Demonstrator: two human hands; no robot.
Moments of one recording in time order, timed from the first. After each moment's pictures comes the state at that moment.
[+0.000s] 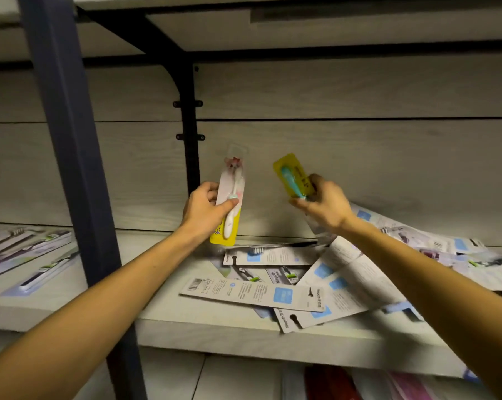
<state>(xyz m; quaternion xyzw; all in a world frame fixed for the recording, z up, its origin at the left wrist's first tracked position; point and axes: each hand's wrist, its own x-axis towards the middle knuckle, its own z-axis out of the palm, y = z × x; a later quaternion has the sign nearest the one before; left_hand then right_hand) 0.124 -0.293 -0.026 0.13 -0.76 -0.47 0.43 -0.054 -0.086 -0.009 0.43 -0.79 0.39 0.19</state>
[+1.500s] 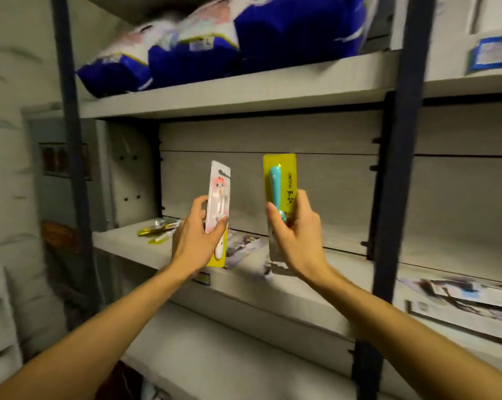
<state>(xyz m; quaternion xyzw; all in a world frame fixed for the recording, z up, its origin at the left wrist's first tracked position) 0.531 -0.496 -0.028 0.27 -0.75 -0.23 0.56 0.373 -0.355 -0.005 0.56 -0.52 0.63 0.15</state>
